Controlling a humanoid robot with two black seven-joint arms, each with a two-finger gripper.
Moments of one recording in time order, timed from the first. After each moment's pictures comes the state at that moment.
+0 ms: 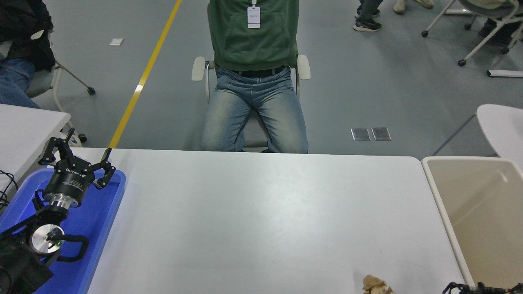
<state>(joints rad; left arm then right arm) -0.56 0.46 -0.57 -0.39 -0.23 -0.70 -0.60 0.32 -1.04 0.32 1.62 -1.40 0.11 0.12</state>
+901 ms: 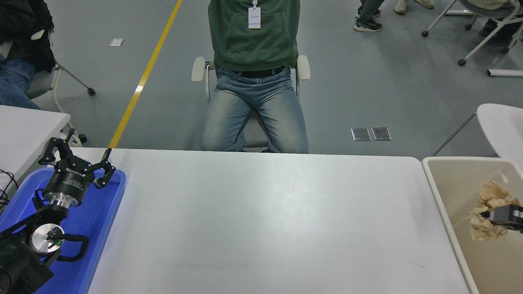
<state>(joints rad) -0.56 0.46 -0.57 -0.39 -0.23 -0.70 -0.60 0.57 -1.60 0.53 1.62 -1.00 0.49 0.17</state>
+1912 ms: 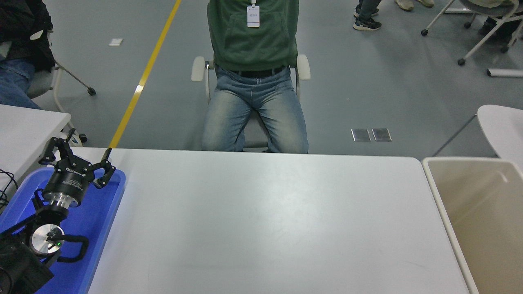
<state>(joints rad) -0.56 0.46 -0.57 -0.39 -0.23 -0.70 -0.60 0.59 -1.11 0.42 0.83 -0.85 0.24 0.15</state>
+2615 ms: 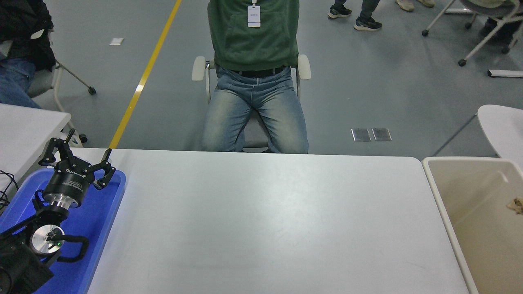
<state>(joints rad) -0.56 0.46 -0.57 -0.39 -0.23 -0.70 -0.60 0.58 -0.56 0.39 0.21 -0.68 -0.07 0.14</state>
